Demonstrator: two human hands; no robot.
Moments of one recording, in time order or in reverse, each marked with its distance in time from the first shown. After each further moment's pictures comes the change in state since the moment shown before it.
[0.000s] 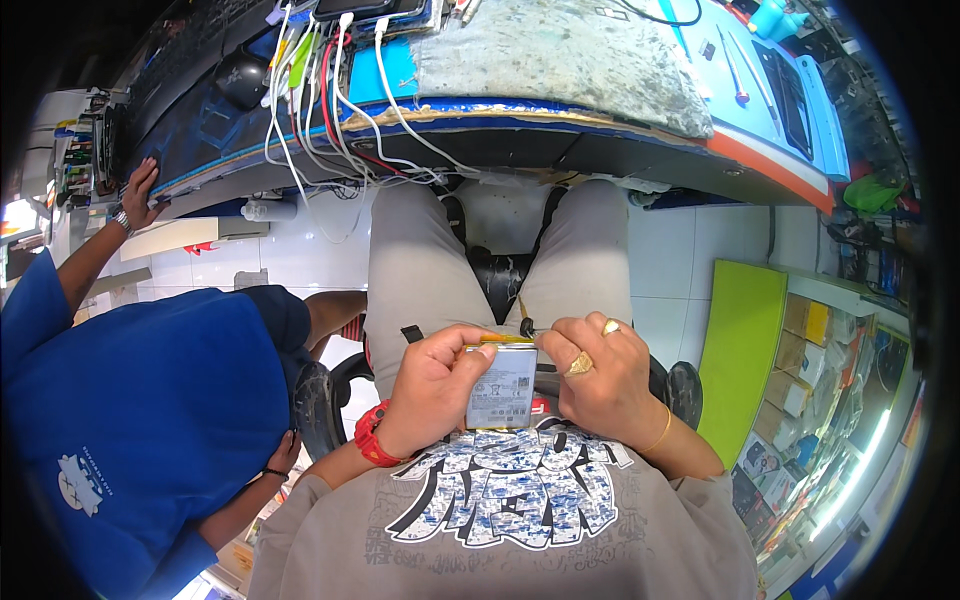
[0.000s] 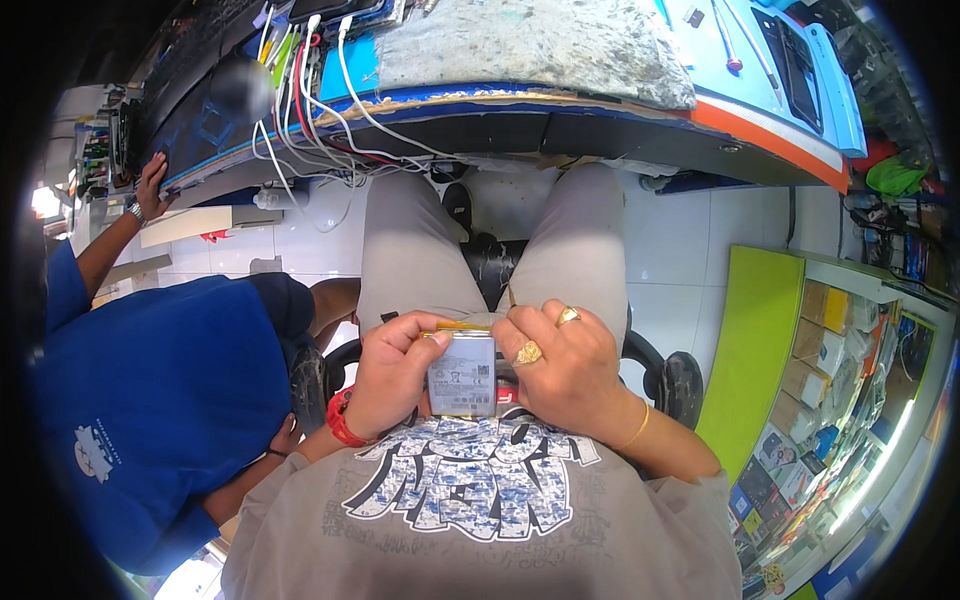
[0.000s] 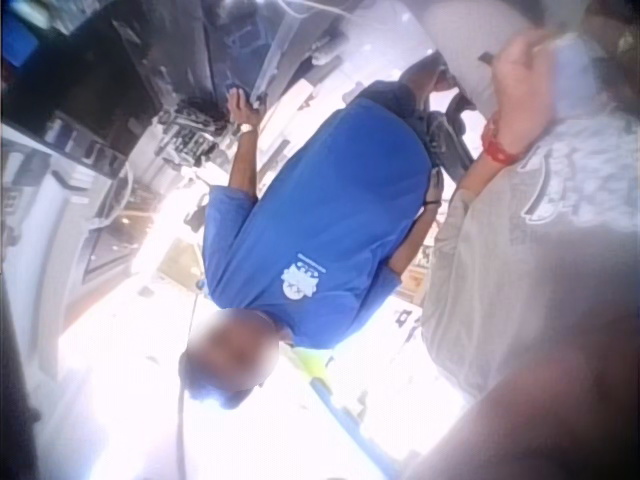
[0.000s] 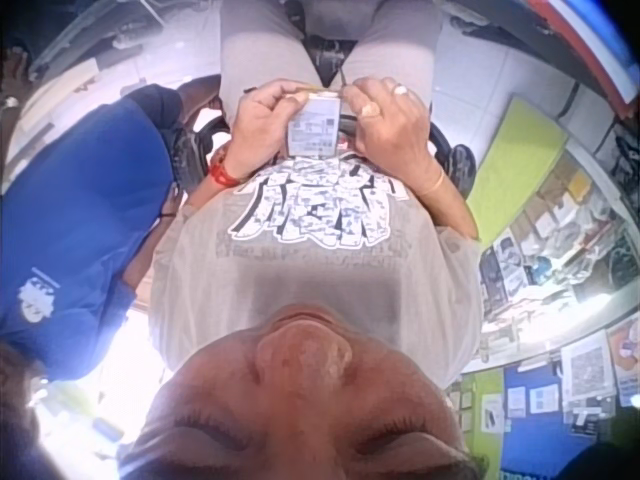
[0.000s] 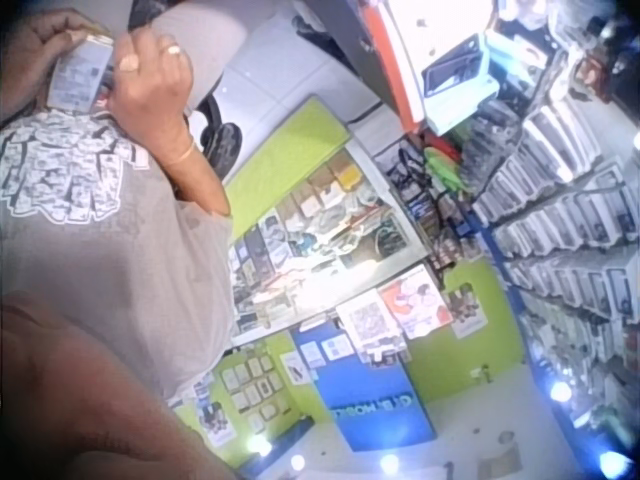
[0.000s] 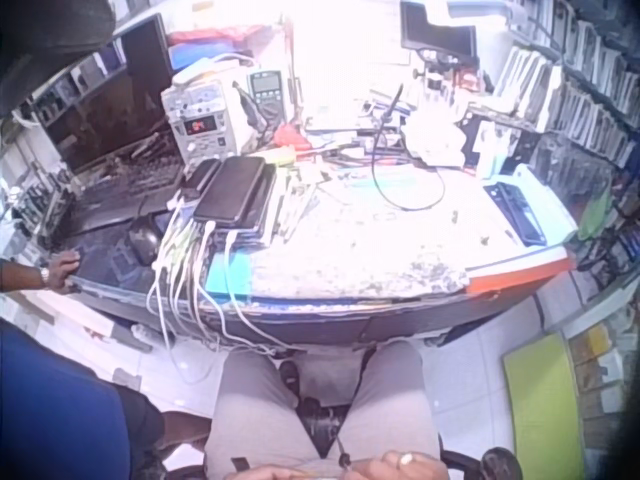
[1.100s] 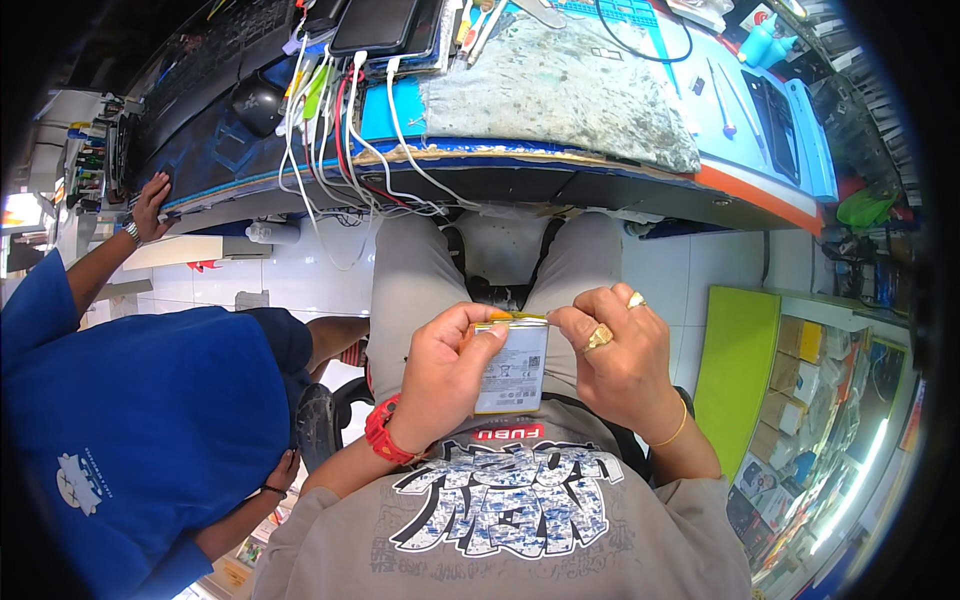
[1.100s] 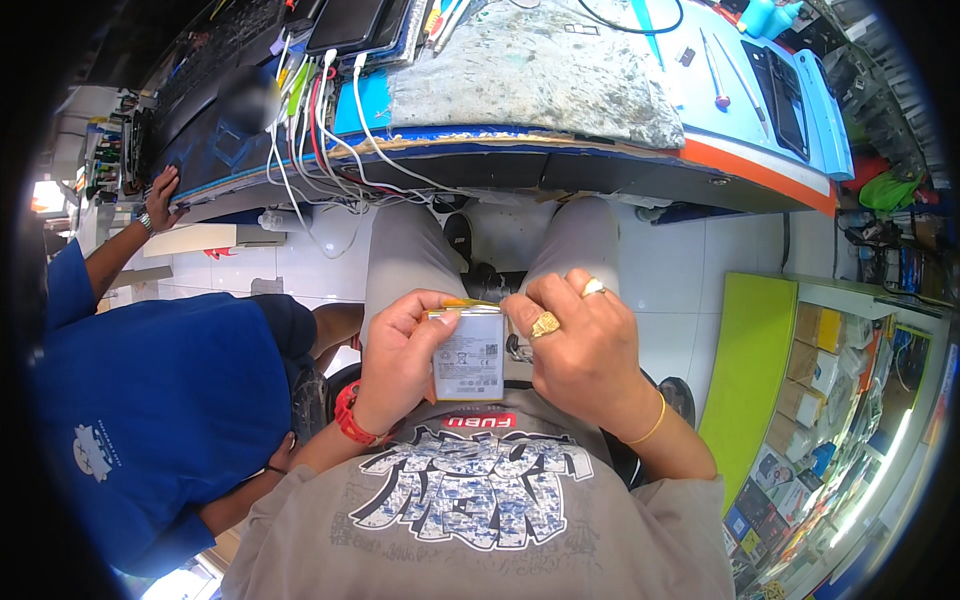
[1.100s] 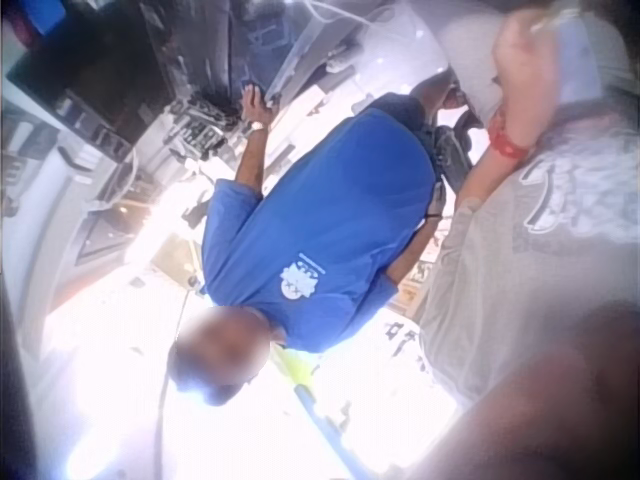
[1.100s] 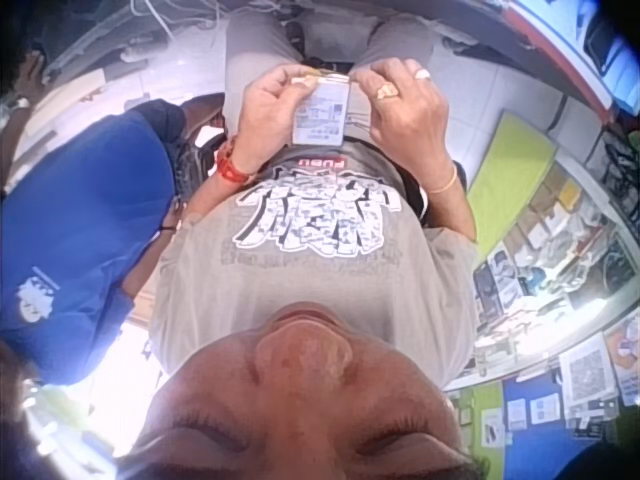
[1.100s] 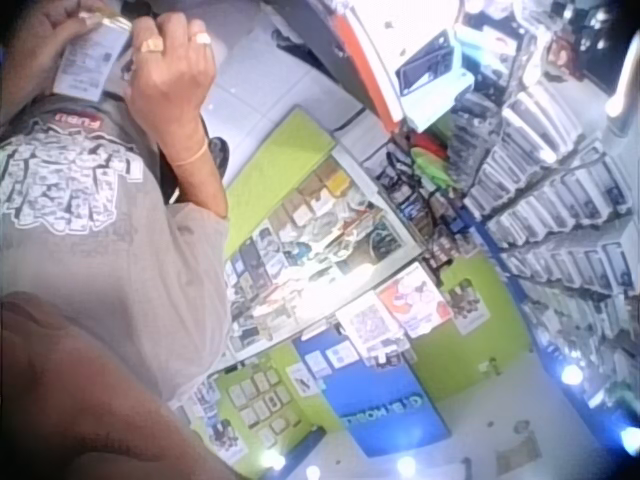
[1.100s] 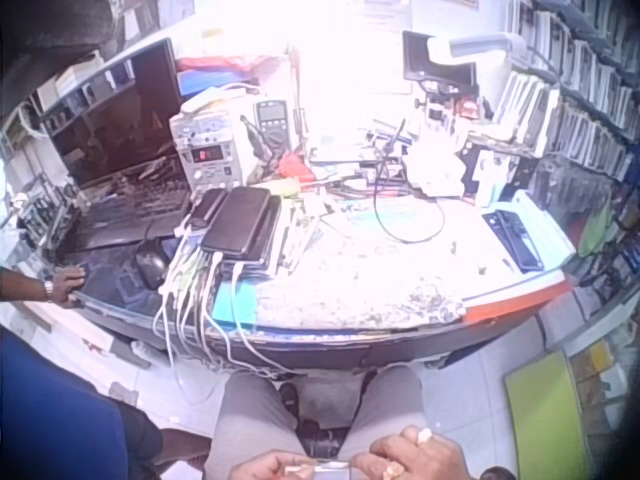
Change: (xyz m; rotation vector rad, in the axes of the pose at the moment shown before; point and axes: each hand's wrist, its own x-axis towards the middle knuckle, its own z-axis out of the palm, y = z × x) left_hand 0.030 0.024 0.011 -0.168 0.051 0.136; right_hand 0.035 0.021 -0.024 -0.103 0.098 -0.023
